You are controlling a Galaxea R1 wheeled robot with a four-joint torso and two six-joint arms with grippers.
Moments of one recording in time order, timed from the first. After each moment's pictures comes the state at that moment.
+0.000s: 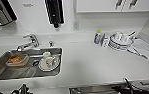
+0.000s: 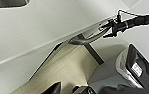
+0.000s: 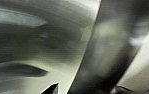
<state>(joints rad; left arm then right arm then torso) 0.52 1.69 -0.78 0.04 0.34 -0.03 -0.65 2.14 -1.55 0.17 -0.16 0.95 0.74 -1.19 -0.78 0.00</state>
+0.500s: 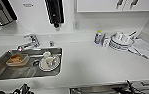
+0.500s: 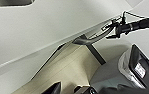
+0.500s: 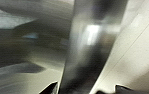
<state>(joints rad) 0.52 1.71 -0.82 0.04 0.34 -0.03 -0.70 2.10 -1.50 0.14 -0.07 0.98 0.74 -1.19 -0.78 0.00</state>
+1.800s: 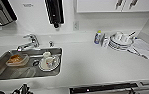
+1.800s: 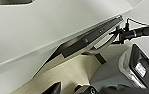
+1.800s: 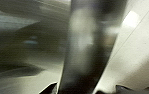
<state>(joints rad) 0.52 1.71 -0.83 0.04 0.34 -0.03 -0.83 2.08 -1.49 0.07 0.02 0.97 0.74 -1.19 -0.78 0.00</state>
